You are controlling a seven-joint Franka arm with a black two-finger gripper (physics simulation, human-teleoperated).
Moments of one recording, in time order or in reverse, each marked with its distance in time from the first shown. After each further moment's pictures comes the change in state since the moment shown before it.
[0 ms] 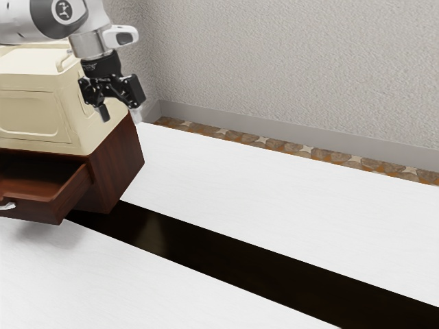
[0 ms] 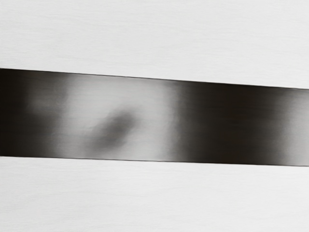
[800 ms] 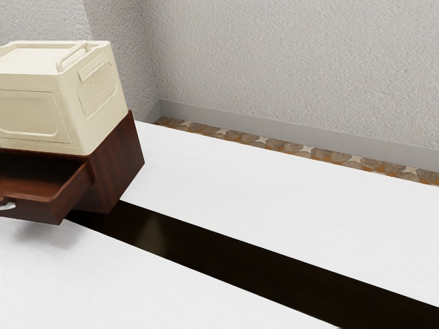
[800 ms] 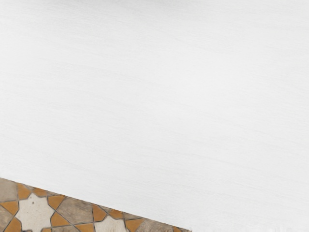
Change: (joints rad) arm 0.117 -1.194 0.388 -1.024 0.516 -0.041 0.093
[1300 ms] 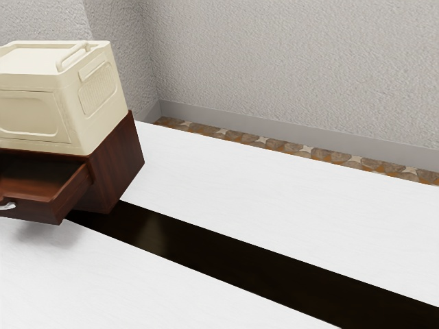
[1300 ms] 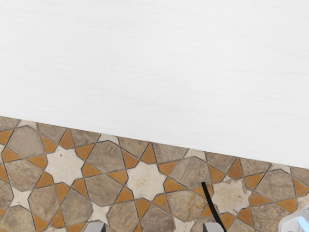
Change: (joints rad) arm -0.021 0.063 0.295 -0.019 0.300 -0.004 0.201
